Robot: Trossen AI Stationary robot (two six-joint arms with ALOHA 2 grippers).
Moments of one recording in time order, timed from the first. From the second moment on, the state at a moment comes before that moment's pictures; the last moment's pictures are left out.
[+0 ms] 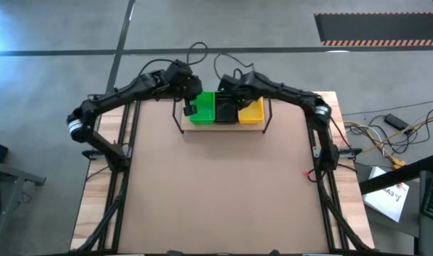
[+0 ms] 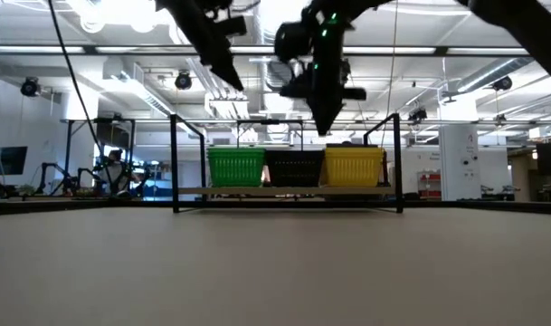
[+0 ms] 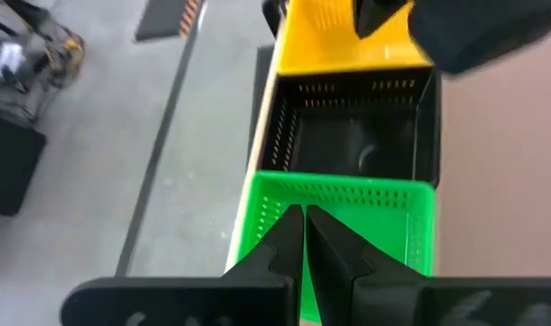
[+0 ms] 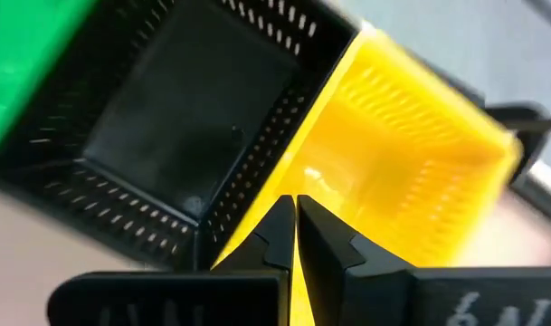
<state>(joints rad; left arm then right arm) 0.52 1.50 1.50 -0.72 -0.08 0.48 -0.43 2.07 2.02 -1.30 0.26 0.50</state>
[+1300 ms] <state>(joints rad) 0.38 1.20 1.30 -0.48 0.02 -0.16 -0.24 0.66 0.62 -0.40 -0.51 0.33</state>
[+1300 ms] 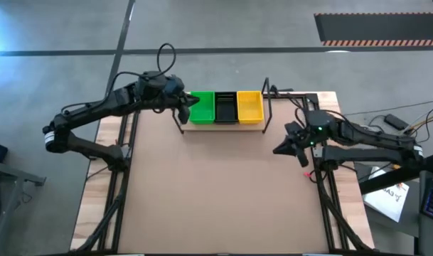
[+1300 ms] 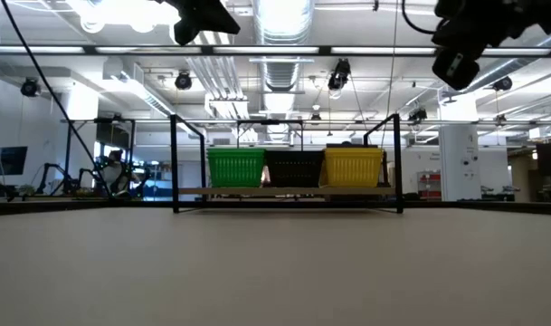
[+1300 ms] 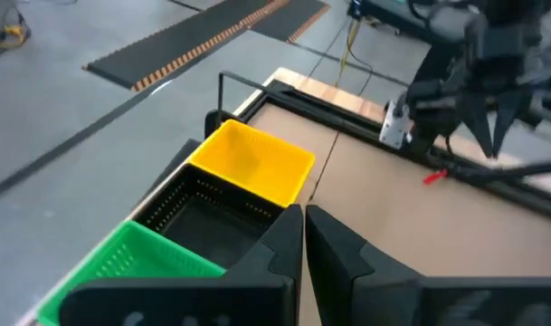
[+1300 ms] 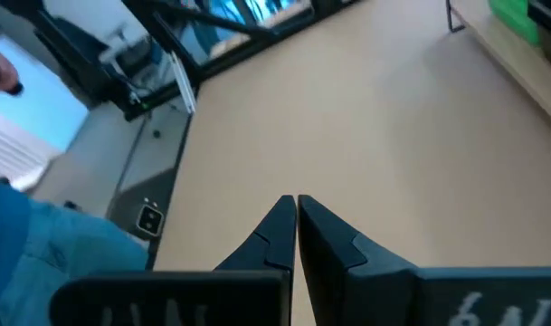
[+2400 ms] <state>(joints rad) 0.33 1.26 1.30 -0.42 -0.07 -0.39 -0.15 0.10 0.01 0.16 -0.25 0.47</state>
